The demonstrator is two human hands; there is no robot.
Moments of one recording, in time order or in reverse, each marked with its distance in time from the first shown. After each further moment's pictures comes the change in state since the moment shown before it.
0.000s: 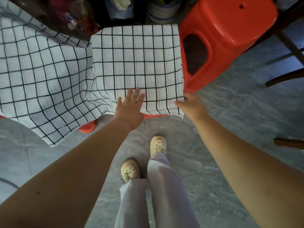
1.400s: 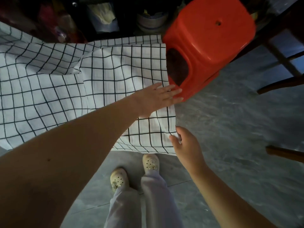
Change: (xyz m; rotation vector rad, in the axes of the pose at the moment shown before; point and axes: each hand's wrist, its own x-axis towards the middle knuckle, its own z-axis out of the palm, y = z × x) left_hand 0.093 0.111 -0.128 0.508 0.105 0.689; right_hand -0.051 0.047 -0.068 -0.143 0.085 -0.165
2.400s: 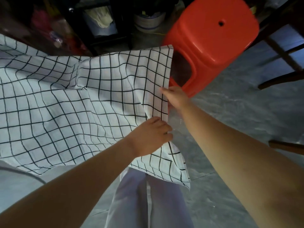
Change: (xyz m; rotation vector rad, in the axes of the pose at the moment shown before) left_hand -0.058 0.041 0.034 -0.340 0.304 0.099; right_hand 0.165 -0.078 0.010 0.383 -0.155 0.399
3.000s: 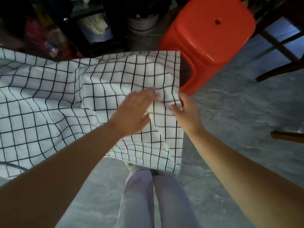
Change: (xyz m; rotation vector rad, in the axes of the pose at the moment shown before) left_hand -0.021 -0.082 -0.035 -0.127 0.178 -0.326; right_hand -0.041 0.033 0.005 -0.053 0.182 -0.289
